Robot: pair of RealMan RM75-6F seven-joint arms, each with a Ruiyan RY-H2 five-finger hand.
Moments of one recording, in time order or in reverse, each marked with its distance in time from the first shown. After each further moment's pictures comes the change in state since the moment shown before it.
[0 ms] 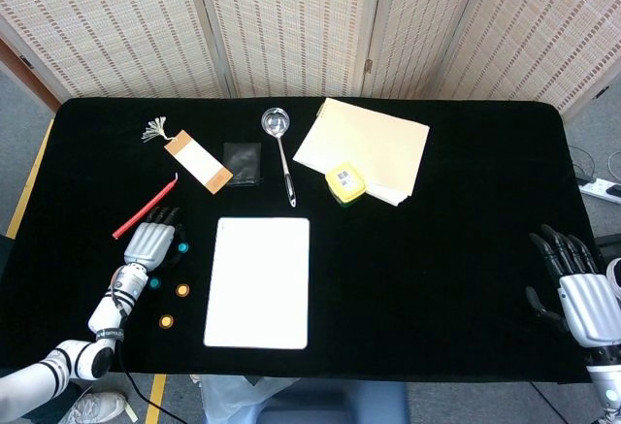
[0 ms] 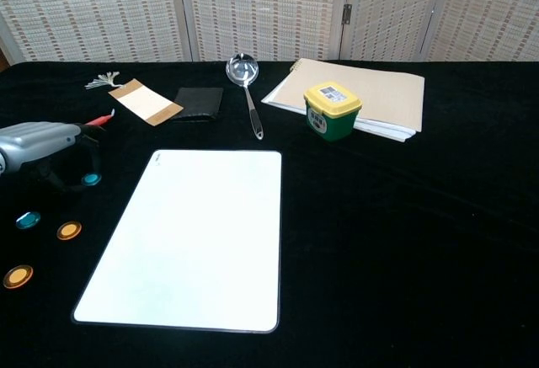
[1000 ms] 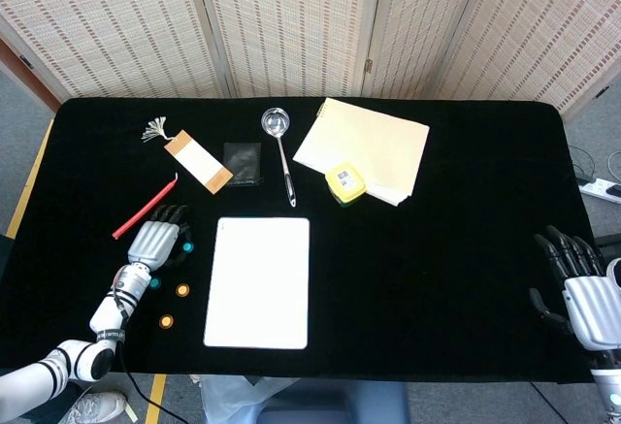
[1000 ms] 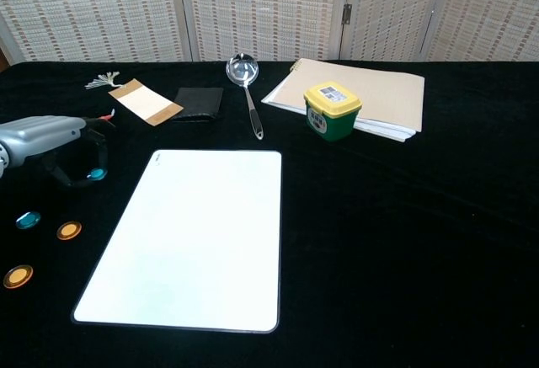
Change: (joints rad) left arm -0.010 0.030 -0.001 -0.077 0.022 0.038 -0.022; right arm -0.015 0.003 0.001 0.003 -0.004 0.021 0.011
